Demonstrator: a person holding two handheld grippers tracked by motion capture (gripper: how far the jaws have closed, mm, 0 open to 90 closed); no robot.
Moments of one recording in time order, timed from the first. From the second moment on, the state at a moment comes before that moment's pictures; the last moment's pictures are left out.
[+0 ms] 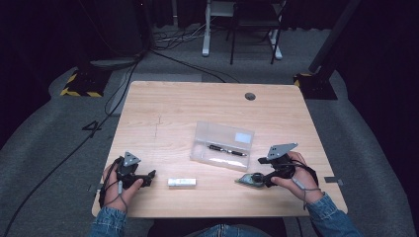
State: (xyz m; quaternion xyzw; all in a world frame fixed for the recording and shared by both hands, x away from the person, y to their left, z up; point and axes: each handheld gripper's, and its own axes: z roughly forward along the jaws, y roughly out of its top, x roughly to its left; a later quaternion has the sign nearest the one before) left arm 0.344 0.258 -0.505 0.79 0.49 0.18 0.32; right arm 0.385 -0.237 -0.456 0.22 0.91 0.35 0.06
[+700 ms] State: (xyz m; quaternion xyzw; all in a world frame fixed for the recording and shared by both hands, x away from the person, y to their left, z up) left arm 0.344 0.258 -0.505 0.79 0.49 0.18 0.32; right arm 0.380 -0.232 -0.473 0.20 0.94 0.29 0.03
